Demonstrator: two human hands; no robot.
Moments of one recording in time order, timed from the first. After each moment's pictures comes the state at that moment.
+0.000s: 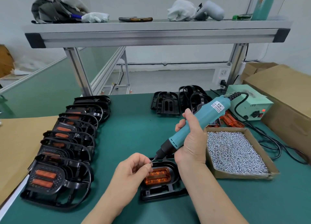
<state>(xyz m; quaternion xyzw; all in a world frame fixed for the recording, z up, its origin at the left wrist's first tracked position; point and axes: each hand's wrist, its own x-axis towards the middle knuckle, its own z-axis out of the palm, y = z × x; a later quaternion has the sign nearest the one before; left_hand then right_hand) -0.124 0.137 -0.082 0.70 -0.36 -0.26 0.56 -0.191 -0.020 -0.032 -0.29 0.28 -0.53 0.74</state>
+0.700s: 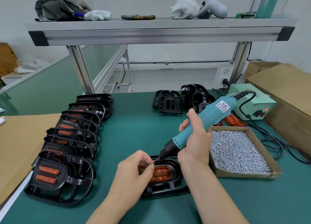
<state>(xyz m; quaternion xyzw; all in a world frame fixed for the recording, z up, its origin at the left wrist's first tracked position) -0.135 0.135 -0.079 0.78 -0.38 -0.12 0.48 -0.195 -0.017 -0.031 -0.30 0.29 -0.56 0.72</state>
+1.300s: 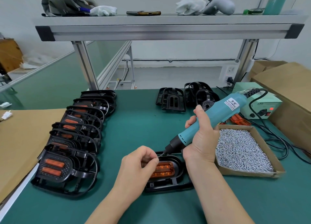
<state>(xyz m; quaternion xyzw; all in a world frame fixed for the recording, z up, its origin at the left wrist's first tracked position) -0.136 0.132 -0.079 0.77 -0.36 -0.15 0.51 -0.200 -0.018 -0.029 -0.30 0.27 -0.57 0.71</state>
